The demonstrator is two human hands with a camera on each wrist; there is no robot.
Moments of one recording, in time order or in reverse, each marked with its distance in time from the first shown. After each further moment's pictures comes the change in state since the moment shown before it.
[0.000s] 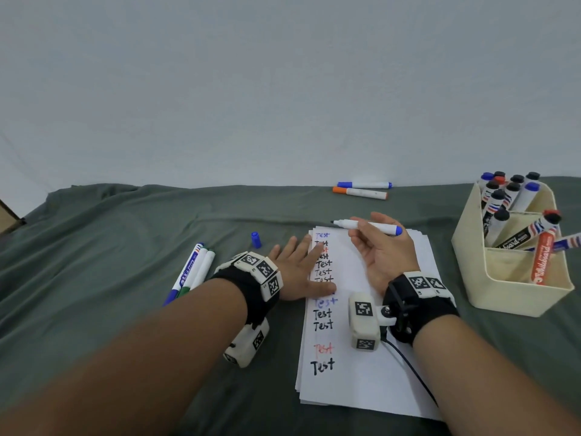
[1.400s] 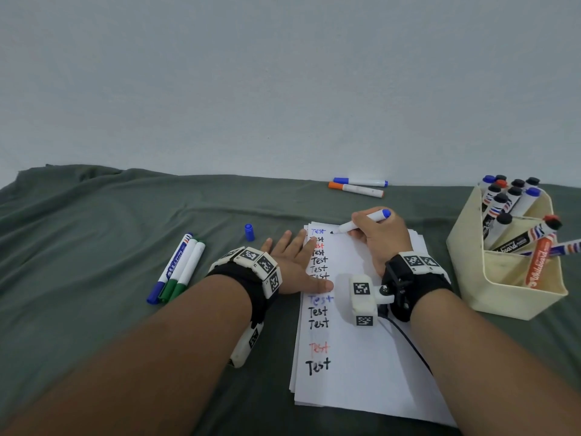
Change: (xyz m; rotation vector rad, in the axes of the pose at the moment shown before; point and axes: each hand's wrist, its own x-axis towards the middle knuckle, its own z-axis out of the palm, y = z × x) left_hand 0.008 0.000 0.004 -0.039 -0.010 -0.058; right_hand 0.046 0.000 -0.011 -0.828 -0.021 -0.178
